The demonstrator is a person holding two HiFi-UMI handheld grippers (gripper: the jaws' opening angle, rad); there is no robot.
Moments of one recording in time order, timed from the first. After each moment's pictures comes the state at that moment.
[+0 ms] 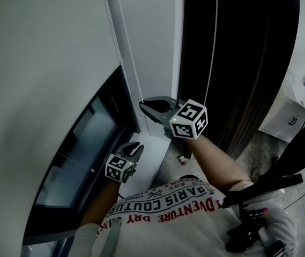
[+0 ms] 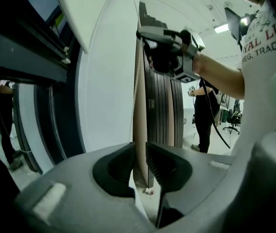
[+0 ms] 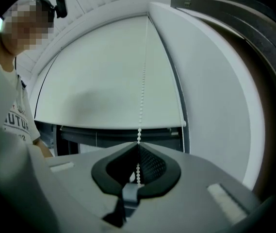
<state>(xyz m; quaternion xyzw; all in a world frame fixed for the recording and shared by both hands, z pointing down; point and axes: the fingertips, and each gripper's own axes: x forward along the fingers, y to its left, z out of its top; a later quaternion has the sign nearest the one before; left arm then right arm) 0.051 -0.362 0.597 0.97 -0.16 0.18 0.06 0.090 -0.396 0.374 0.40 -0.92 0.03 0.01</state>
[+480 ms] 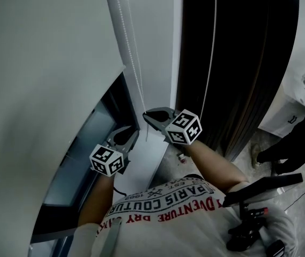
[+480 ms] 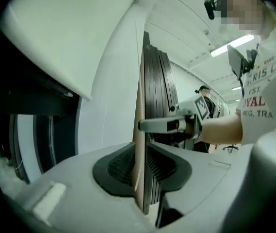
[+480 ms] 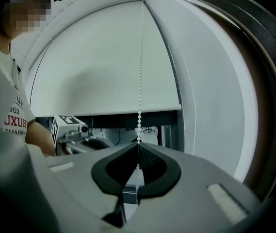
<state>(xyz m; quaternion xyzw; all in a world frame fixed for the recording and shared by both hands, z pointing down) 0.053 -0.379 0.480 0.99 -0.15 0.05 0.07 0.095 -0.398 0.457 0.42 -0.90 0.08 0.06</state>
